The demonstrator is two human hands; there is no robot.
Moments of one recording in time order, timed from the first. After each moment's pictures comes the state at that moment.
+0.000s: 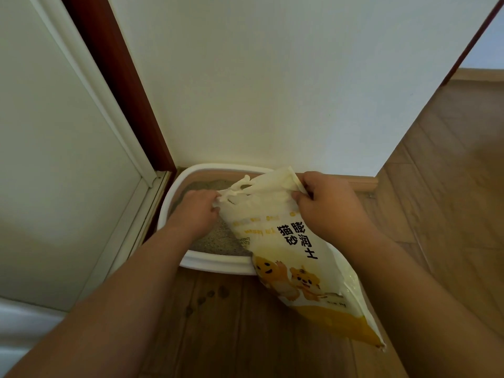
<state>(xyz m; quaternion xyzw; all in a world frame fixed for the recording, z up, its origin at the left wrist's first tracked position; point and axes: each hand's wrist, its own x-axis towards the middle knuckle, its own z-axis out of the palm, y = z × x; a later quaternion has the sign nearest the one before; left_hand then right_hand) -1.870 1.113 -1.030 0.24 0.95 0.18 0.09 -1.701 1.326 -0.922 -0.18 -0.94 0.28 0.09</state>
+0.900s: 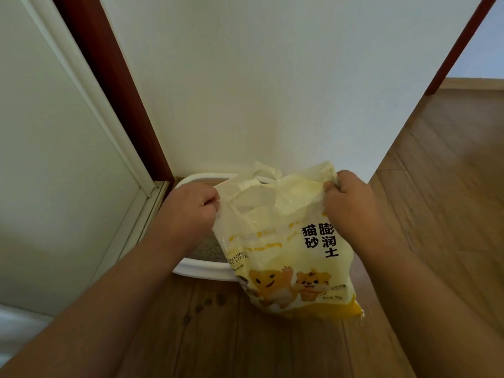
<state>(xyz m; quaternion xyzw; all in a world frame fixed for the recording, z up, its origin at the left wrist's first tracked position) -1.801 1.109 -0.921 0.29 0.91 0.29 -0.01 -1.682 1.357 -0.914 -0.30 -0.86 0.38 0.17</state>
